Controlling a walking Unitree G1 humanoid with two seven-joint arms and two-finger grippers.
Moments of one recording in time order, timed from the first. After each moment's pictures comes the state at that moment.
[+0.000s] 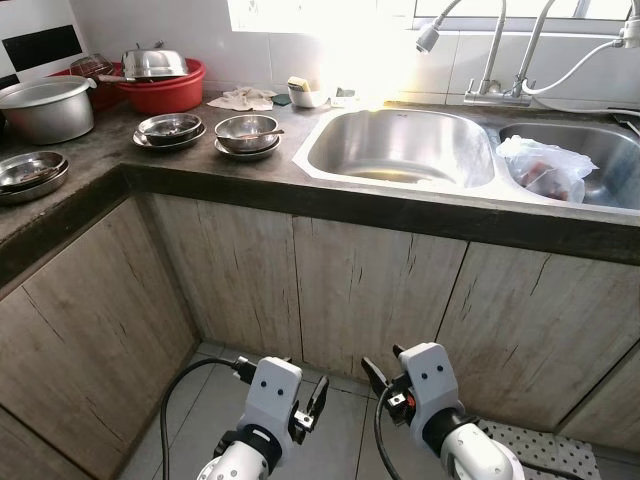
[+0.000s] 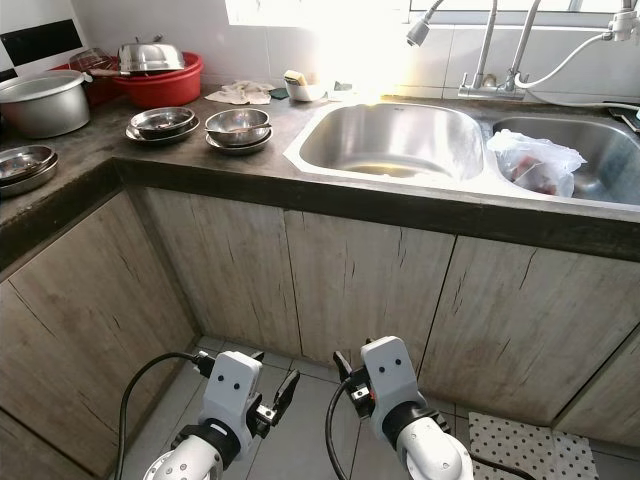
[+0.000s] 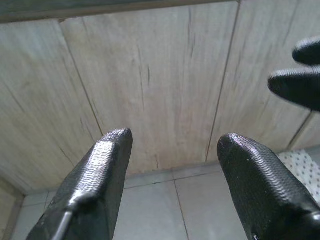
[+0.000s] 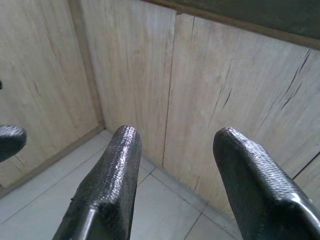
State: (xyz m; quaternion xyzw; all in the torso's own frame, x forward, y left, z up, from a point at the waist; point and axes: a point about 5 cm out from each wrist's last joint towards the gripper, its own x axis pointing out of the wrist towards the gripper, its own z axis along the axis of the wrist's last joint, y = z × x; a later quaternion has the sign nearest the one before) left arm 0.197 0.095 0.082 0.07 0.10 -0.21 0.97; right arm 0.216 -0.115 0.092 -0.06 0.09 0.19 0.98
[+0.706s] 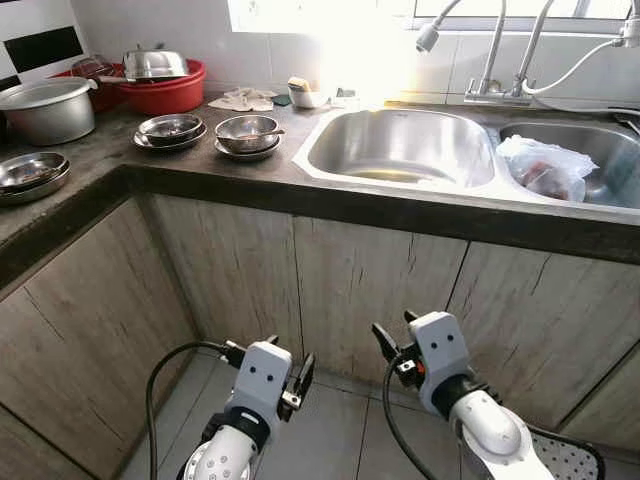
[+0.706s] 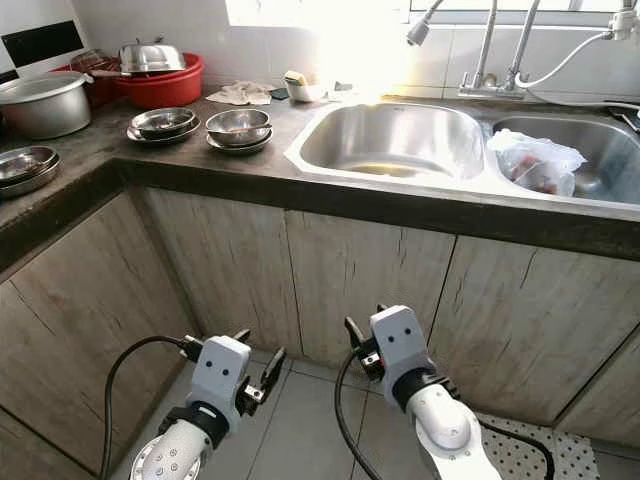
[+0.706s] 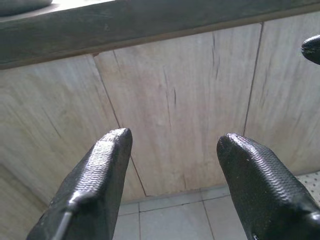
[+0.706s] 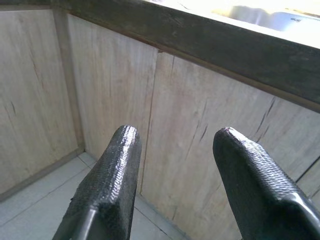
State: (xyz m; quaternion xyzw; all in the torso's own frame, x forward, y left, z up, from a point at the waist) left arm 0.210 0.106 0.096 0.10 0.05 -0.17 0.98; right arm 0.237 -0.123 0.115 -0.09 0.04 0.18 0.98
